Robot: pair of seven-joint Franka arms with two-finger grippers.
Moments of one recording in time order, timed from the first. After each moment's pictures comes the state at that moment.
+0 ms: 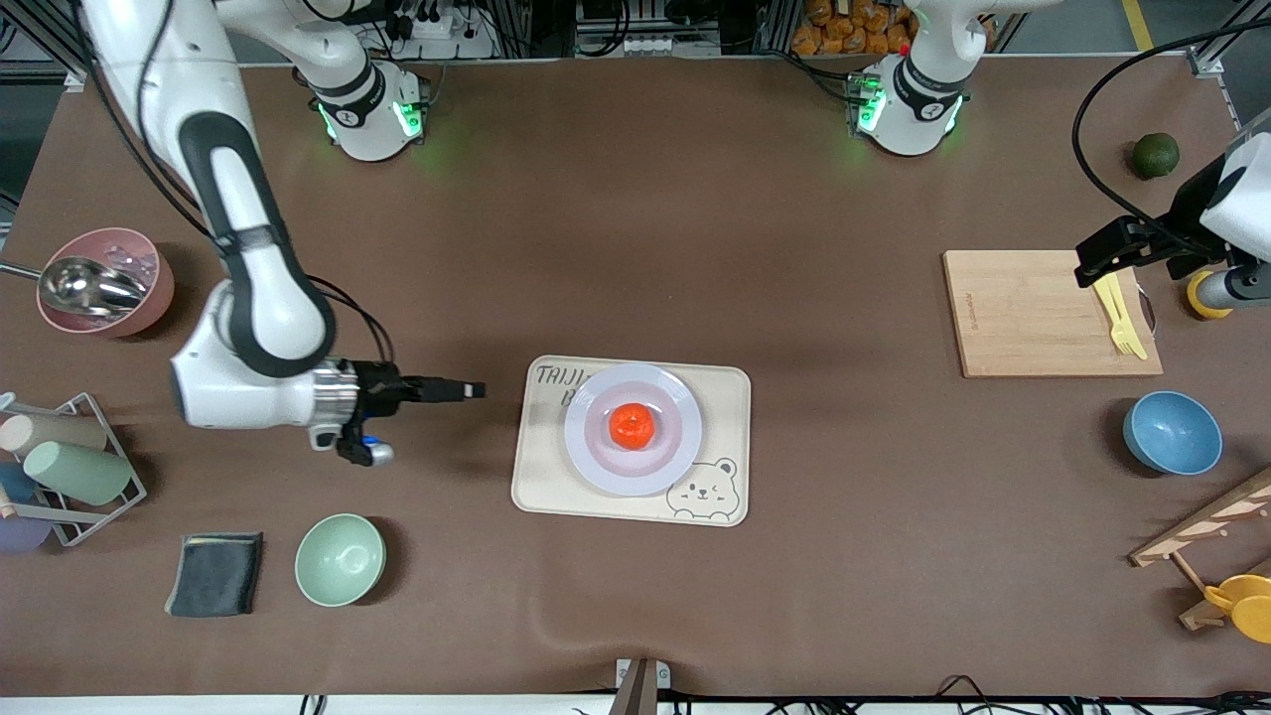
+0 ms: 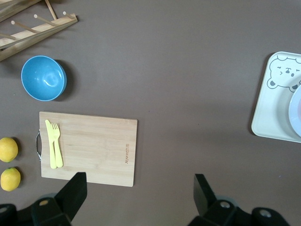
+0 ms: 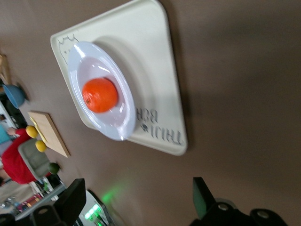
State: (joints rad) left arm 0.02 0.05 -0.10 -1.50 0.03 1.54 -0.15; right arm 0.19 0.48 -0.09 -1.73 0.84 1.83 -0.14
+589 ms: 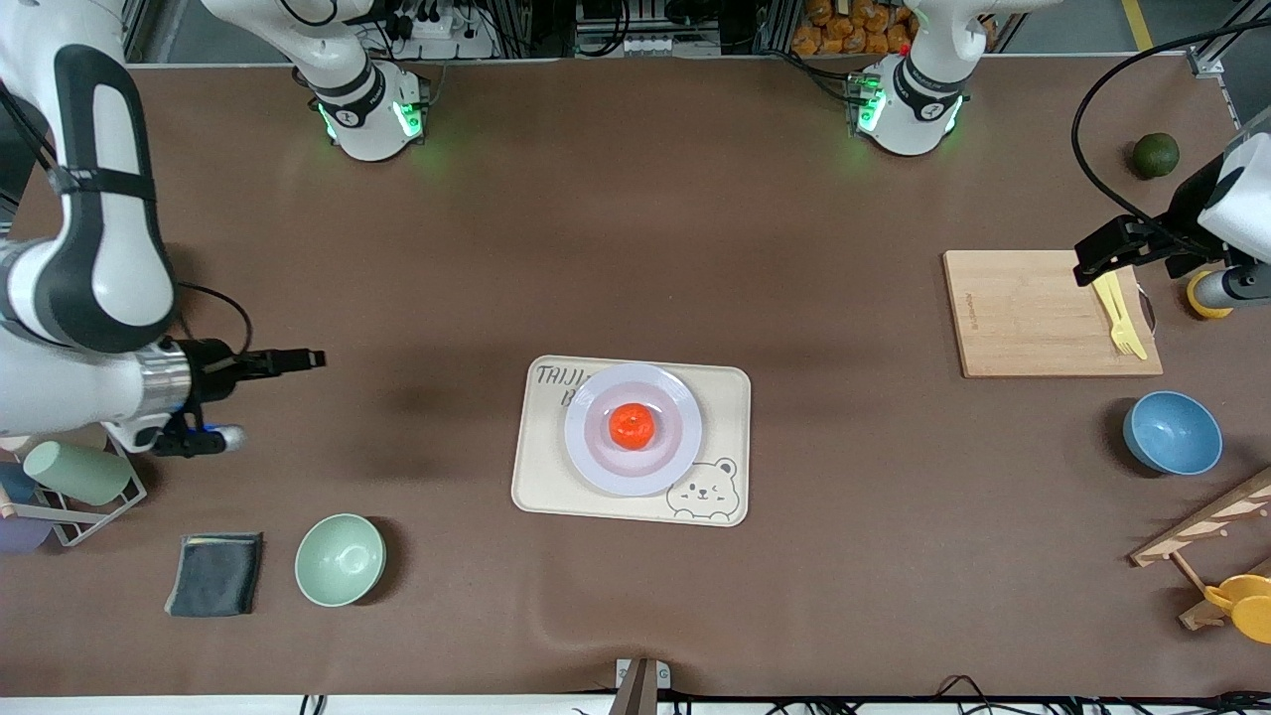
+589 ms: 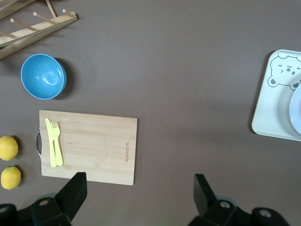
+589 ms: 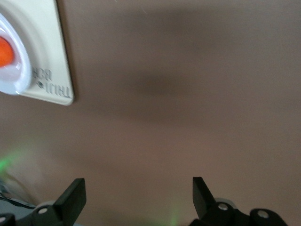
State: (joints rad) left arm 0.02 0.05 -0.10 -1.50 0.03 1.53 -0.15; right arm 0.04 0.45 -0.10 -1.43 0.28 1.43 -0.17
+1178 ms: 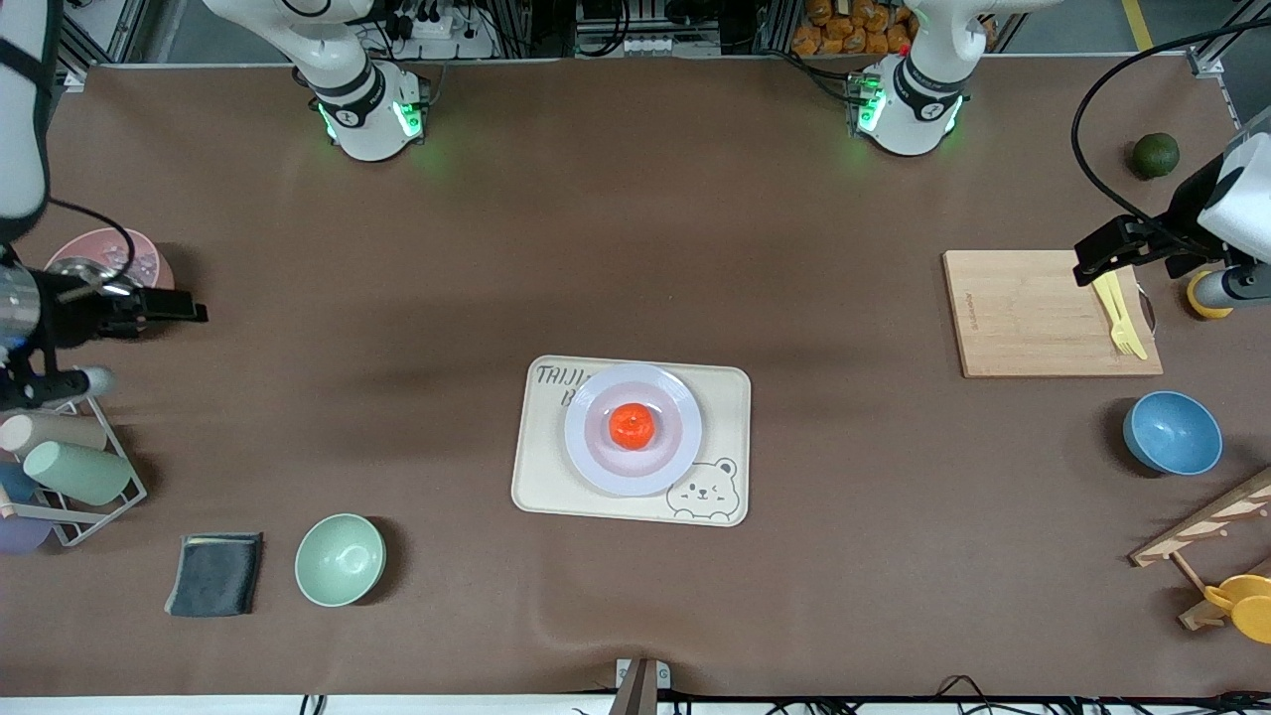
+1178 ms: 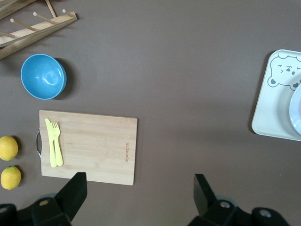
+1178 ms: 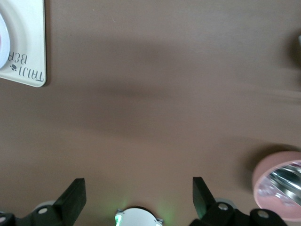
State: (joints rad) left arm 0.02 0.05 -0.10 -1.50 0.03 1.53 -0.15; right arm 0.01 0.27 -0.09 -1.34 0.09 1.33 -0.26
